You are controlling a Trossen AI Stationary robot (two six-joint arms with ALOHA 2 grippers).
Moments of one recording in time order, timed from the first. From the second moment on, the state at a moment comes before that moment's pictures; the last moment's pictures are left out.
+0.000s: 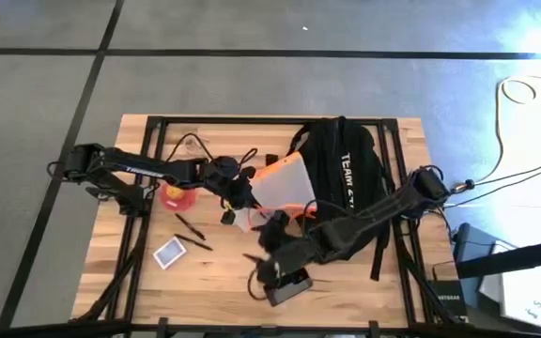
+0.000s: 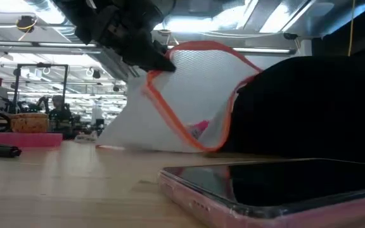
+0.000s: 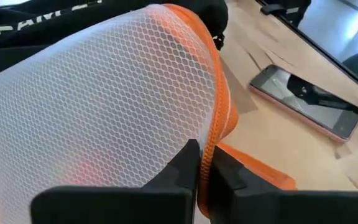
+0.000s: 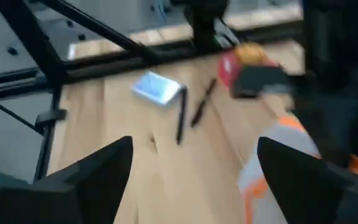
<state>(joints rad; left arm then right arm) 0.10 1.46 0.80 0.09 0.33 0.26 0.46 1.88 1.52 -0.23 0.55 0.46</state>
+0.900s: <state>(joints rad) 0.09 1.46 0.81 0.15 0.34 0.17 0.32 2.65 1.94 0.33 0.29 0.13</state>
